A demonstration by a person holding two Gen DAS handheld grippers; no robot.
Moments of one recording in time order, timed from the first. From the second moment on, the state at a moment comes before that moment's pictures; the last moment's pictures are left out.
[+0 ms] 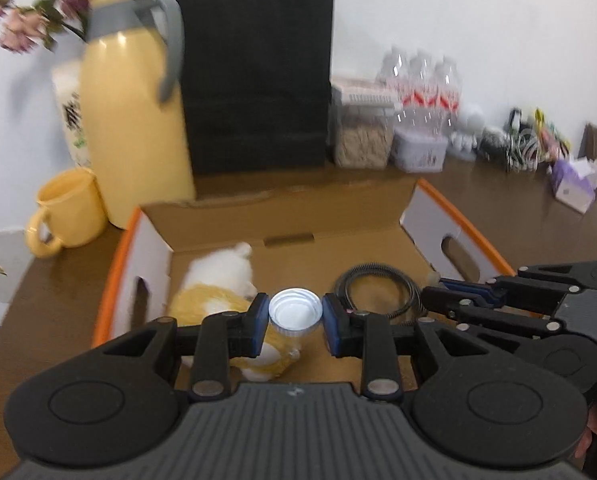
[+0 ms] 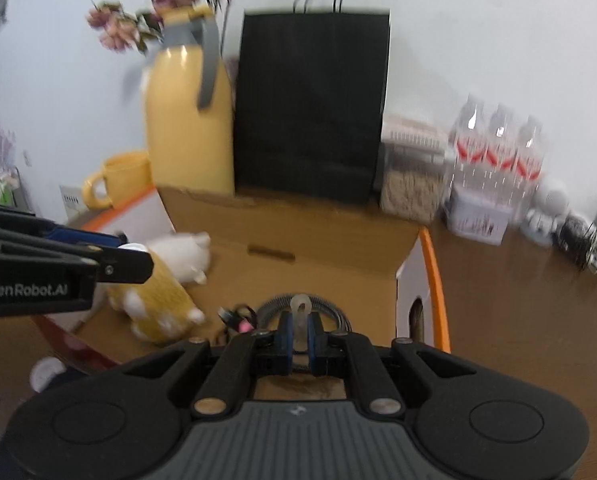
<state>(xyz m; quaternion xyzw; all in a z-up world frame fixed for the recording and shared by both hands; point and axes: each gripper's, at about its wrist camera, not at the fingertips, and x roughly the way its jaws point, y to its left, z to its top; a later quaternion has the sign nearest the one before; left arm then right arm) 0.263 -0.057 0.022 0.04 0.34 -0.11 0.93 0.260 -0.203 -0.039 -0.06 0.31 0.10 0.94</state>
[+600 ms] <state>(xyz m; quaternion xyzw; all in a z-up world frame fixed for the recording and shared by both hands) 0.260 -0.059 0.012 0.05 0.33 -0.10 0.94 0.266 -0.210 -0.055 -0.06 0.32 0.10 0.94</state>
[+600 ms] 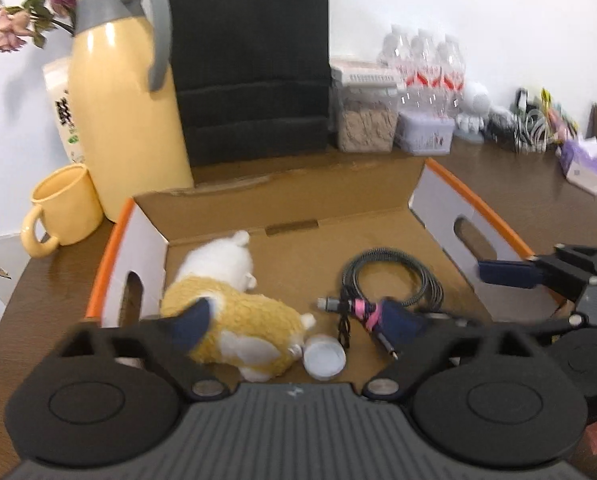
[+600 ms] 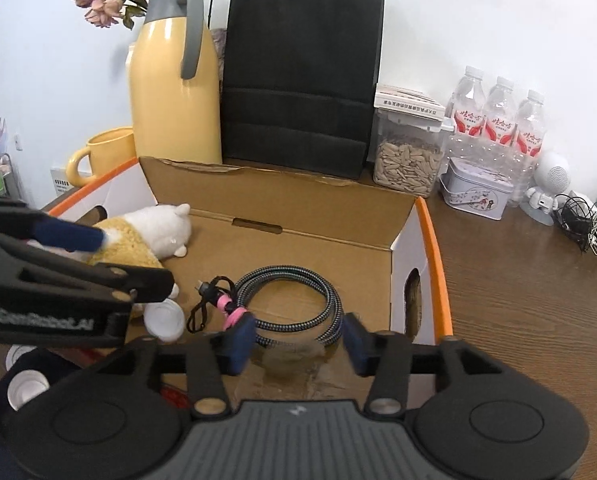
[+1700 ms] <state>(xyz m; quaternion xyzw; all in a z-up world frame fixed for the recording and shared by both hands) 0.108 0.005 0.062 0.01 0.21 -0.06 0.98 0.116 -0.215 0.005 -0.06 0.19 0.10 0.97</state>
